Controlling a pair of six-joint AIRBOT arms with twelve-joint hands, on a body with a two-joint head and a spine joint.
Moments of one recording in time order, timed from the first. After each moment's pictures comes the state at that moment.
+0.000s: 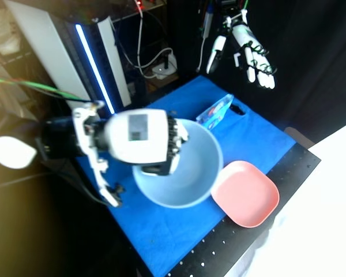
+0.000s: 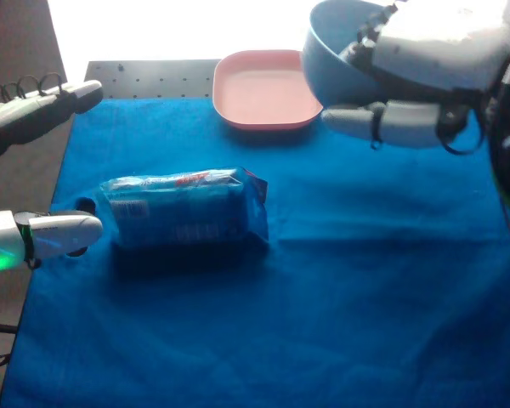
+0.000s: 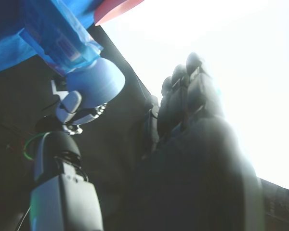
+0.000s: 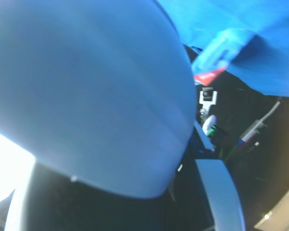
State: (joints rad) left arm 1.23 -0.84 1.02 -0.22 -1.24 0.73; right arm -0.57 -1.18 1.40 -0.49 0.68 -0.51
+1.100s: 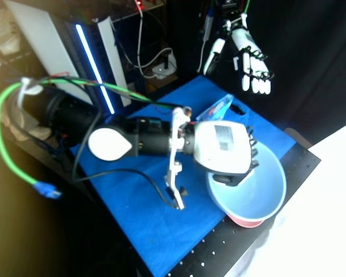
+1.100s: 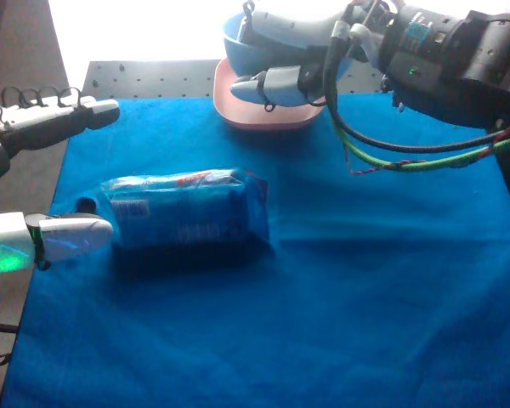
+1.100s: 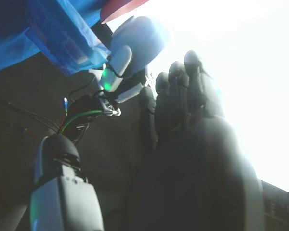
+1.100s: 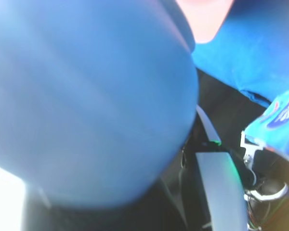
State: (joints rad) left arm 1.21 -0.87 1.05 -0.19 -1.23 0.71; right arm -0.43 -1.57 1.78 -0.49 0.40 -0.51
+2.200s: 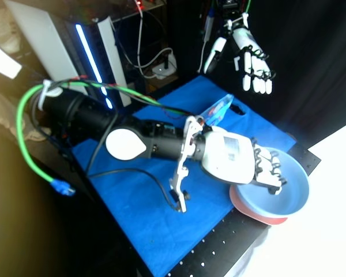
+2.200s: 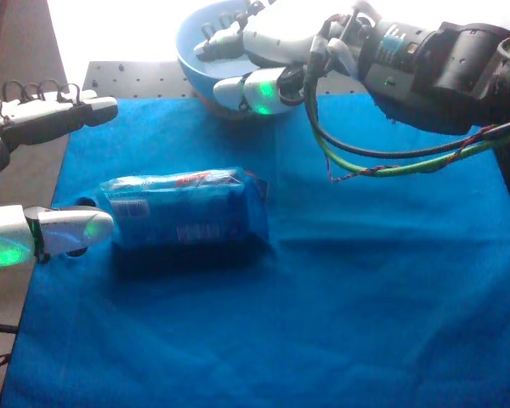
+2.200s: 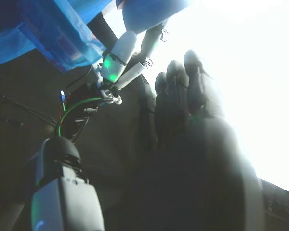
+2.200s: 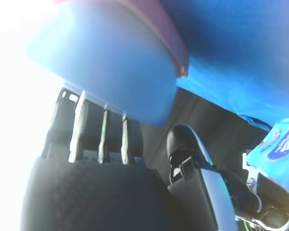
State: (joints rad) left arm 1.20 -0.87 1.06 -0.18 -1.23 0.69; right arm -0.45 -1.62 1.82 -0.50 0.33 -0.51
